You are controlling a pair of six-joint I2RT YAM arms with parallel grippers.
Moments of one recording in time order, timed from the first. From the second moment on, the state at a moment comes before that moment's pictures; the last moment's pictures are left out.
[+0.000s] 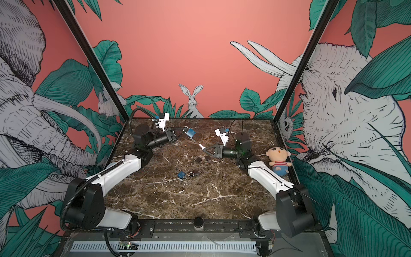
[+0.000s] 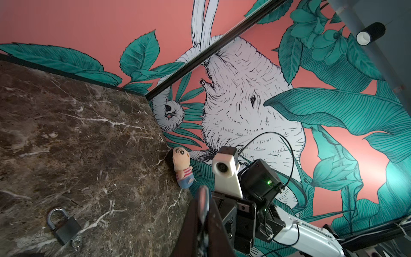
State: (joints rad) left arm -0.38 1.41 0.95 0.54 0.78 -1.02; right arm 0.38 1.36 0.83 0.27 -1.02 0.73
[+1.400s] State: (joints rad) left arm -0.77 2.27 1.70 -0.20 0.74 -0.64; right arm -0.02 1.07 0.72 -0.38 -0.58 0.40
